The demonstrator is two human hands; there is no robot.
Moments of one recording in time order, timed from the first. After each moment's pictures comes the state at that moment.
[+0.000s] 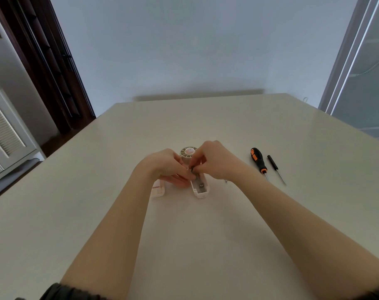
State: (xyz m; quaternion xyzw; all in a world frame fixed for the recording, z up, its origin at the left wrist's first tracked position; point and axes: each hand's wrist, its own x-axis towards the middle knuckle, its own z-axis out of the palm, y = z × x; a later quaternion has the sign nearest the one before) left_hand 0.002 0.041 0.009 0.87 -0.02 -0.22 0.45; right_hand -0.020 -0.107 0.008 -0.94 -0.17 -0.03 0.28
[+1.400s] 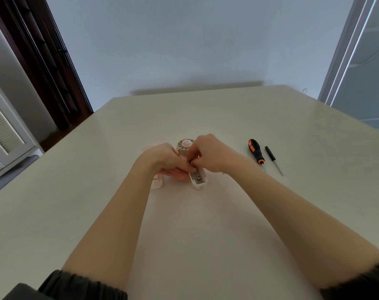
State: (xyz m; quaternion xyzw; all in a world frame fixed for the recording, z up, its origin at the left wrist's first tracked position) left_hand 0.002 0.034 0.005 0.86 0.02 -0.23 0.45; right_hand -0.013 -0.104 0.000 -0.96 -0.19 -0.02 0.22
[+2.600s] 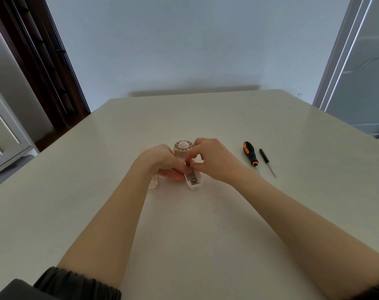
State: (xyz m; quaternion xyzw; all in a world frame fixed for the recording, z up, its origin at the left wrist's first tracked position) left_hand -0.001 0.030 0.004 0.87 0.03 -0.21 0.45; right_hand -0.026 -0.120 -0.014 -0.94 -0.22 -0.13 0.22
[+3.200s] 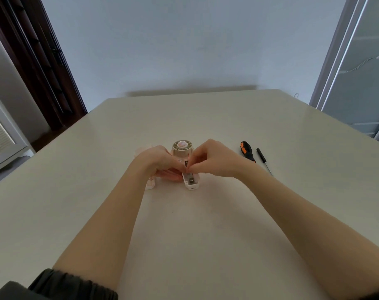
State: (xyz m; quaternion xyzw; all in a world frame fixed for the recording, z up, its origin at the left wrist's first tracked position) left_hand -0.001 0.029 0.002 0.86 0.04 -0.22 0.46; right_hand -0.037 -0.128 -0.002 -0.91 -0.17 0.03 0.39
